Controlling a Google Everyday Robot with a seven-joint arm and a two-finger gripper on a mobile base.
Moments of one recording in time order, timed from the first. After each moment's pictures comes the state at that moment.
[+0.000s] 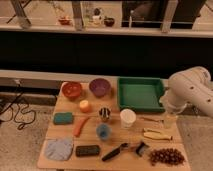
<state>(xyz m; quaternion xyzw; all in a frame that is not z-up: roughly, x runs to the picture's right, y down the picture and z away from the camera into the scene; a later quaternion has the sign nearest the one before) 0.292 0.117 0.681 -0.28 0.02 0.03 0.96</state>
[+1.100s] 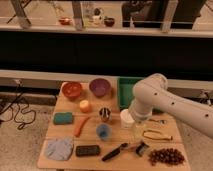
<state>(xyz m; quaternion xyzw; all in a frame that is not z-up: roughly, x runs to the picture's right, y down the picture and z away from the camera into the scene) 0.142 0.164 0.680 -0.34 -0.06 -0.04 0.94</state>
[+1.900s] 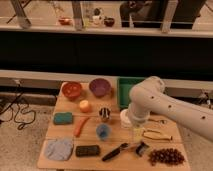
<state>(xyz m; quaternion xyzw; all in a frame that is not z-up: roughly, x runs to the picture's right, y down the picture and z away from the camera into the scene) 0.119 0.184 0.679 -0.35 -0.07 -0.08 0.93</state>
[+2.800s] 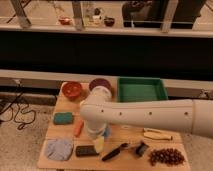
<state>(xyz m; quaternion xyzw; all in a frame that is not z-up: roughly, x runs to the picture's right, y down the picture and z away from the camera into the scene) -0.075 0.224 0.666 -0.33 -0.14 -0.21 0.91</state>
